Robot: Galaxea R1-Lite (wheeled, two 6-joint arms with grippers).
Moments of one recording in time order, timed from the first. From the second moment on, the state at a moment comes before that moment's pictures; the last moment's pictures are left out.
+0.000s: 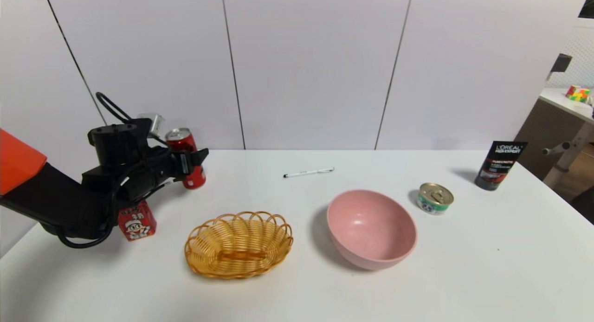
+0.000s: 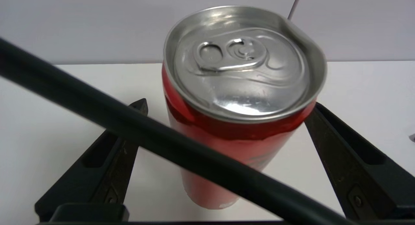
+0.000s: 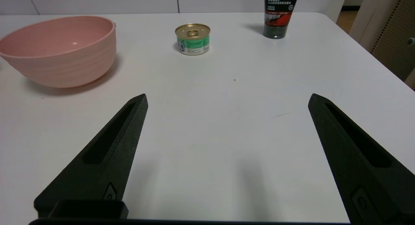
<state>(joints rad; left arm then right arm) -0.09 1.97 -0.82 -0.99 -0.05 -0.08 0.01 0.00 0.00 -0.03 0.00 0.01</state>
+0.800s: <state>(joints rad) -0.08 2.00 -0.85 -1.01 -0.05 -0.08 0.01 0.00 0.00 -0.03 0.00 0.01</state>
